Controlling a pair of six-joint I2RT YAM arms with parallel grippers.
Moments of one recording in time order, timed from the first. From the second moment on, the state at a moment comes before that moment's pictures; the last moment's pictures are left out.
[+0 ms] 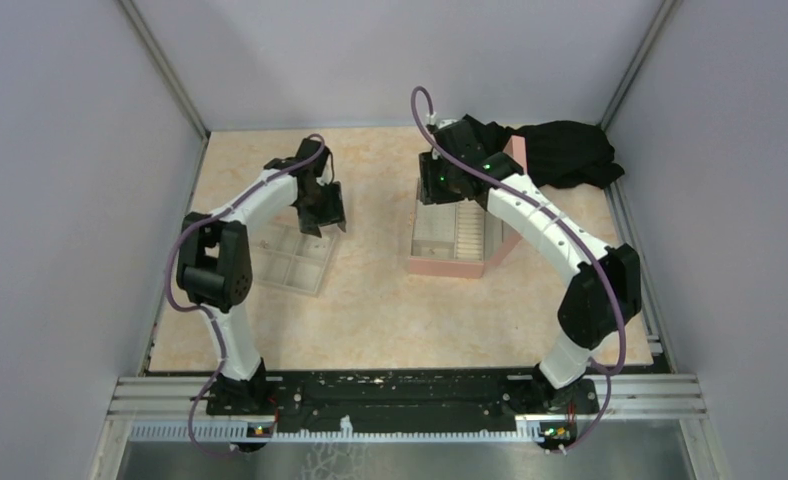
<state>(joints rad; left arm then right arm) -0.29 1.91 1.49 -0.79 0.02 -0.46 0.56 1.66 1.56 -0.68 0.03 0.32</state>
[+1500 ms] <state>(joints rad) 0.18 2.21 1.87 -0.75 0.08 -0.35 0.53 1.66 1.48 -0.70 0.00 0.37</state>
